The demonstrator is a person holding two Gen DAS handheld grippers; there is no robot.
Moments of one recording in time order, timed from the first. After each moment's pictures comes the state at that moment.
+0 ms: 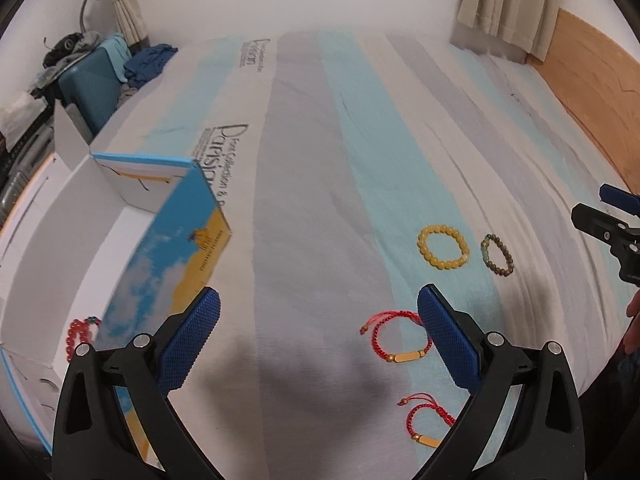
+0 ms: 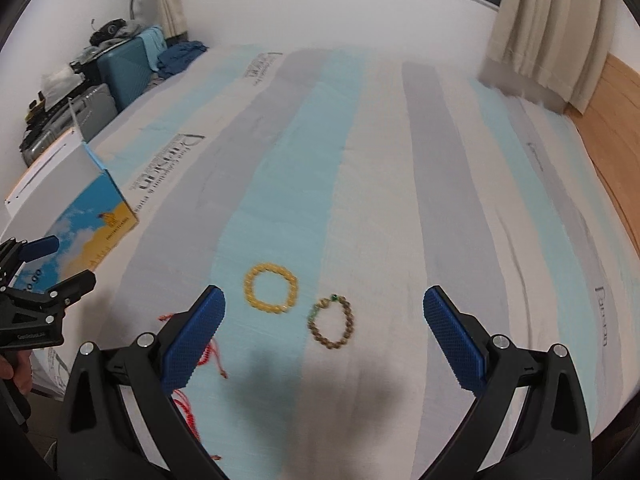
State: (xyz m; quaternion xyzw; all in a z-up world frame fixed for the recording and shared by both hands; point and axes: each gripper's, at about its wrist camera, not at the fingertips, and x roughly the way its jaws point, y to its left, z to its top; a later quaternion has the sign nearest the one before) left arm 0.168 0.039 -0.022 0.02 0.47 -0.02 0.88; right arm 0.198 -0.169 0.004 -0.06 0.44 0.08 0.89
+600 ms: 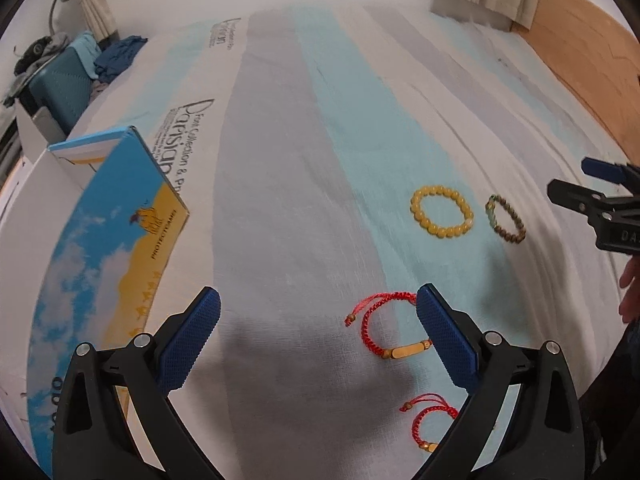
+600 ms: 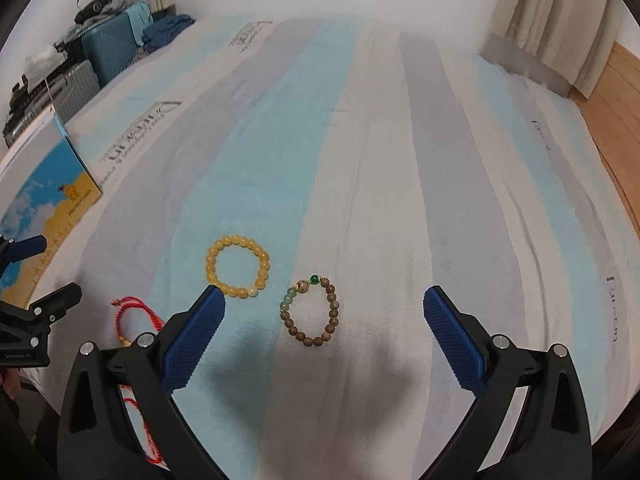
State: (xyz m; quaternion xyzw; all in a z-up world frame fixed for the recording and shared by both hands) left arm 0.180 0.018 -0.077 0.05 0.50 -0.05 0.86; right arm 0.225 -0.173 -0.058 -0.08 0.48 0.07 0.87
